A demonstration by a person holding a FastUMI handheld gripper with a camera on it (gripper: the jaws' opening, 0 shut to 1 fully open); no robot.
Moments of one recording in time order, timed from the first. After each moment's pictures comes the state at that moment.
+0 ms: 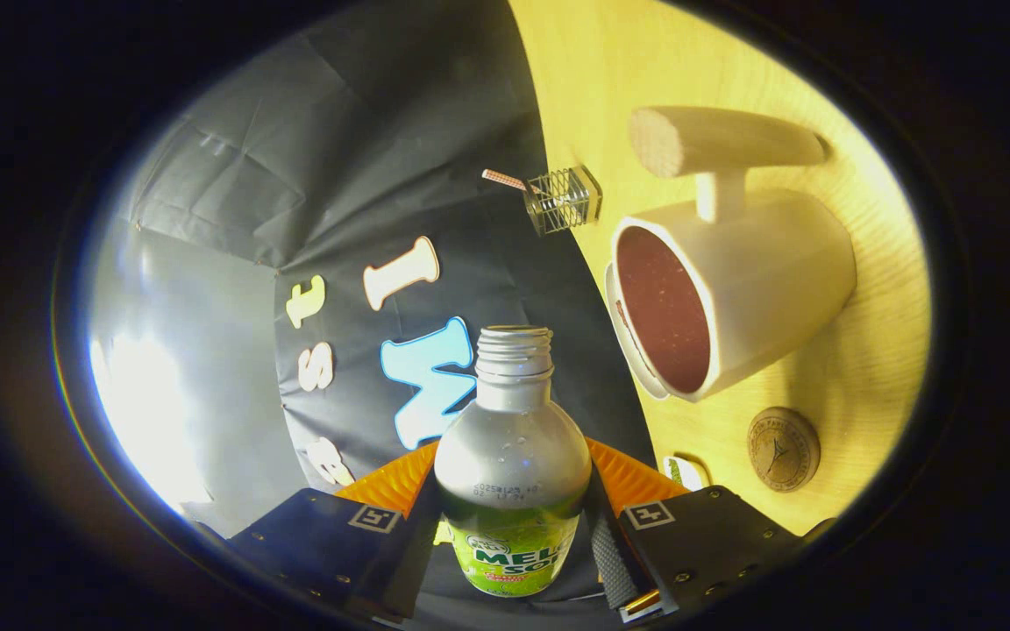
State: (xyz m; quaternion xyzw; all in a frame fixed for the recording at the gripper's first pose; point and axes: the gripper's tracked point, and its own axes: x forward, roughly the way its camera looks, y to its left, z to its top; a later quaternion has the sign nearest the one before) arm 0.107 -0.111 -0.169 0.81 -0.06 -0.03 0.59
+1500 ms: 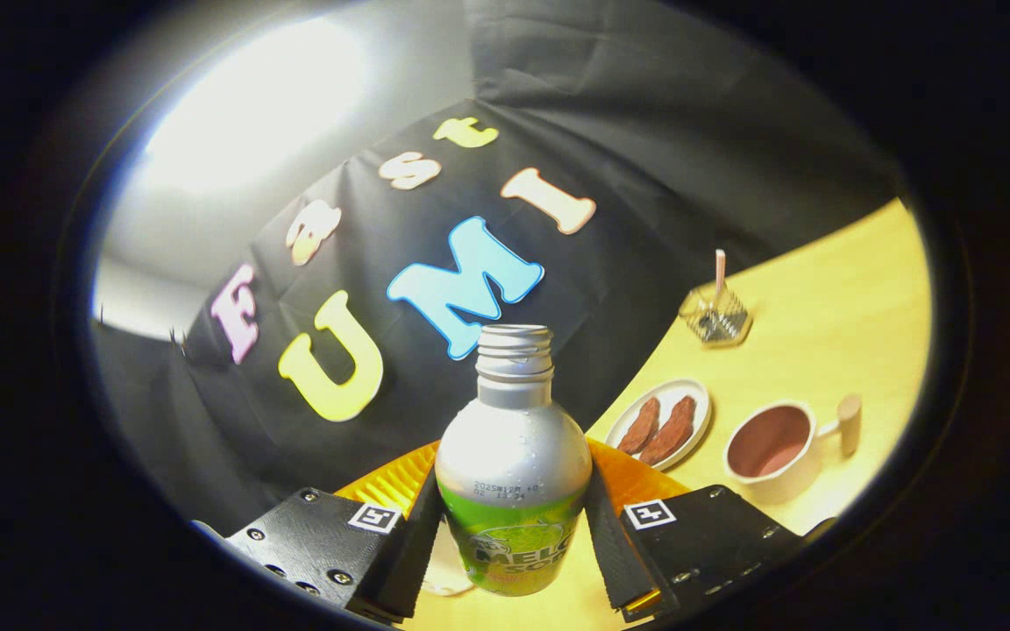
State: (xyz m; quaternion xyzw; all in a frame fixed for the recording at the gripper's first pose) arm 0.088 -0.067 -0.096 0.36 0.01 -0.04 0.93
